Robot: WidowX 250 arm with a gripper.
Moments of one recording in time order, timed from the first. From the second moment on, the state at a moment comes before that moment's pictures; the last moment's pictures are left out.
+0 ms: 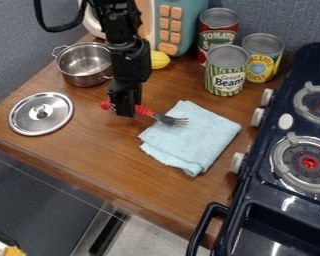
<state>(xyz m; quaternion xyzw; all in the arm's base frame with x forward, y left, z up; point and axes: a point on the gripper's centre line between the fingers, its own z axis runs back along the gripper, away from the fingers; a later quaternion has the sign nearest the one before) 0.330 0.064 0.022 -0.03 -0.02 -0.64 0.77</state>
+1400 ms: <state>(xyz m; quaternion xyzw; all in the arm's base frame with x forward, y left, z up) 0.348 0.067 0.007 -0.04 -0.04 -0.61 0.79</state>
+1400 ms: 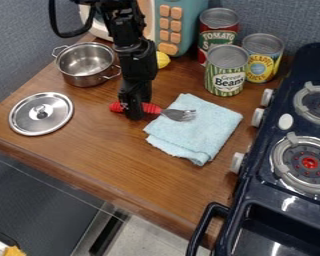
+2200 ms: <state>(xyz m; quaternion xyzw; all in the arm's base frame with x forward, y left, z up) 0.337 0.070 0.098 -0.04 -0.13 -0.57 0.81</state>
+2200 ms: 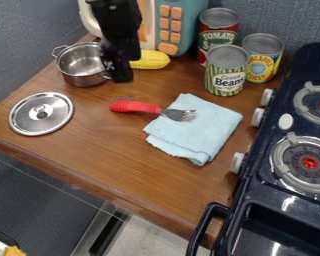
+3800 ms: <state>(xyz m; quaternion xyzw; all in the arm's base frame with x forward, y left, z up) 0.268 0.081 0.129 0.10 -0.04 0.13 0.99</state>
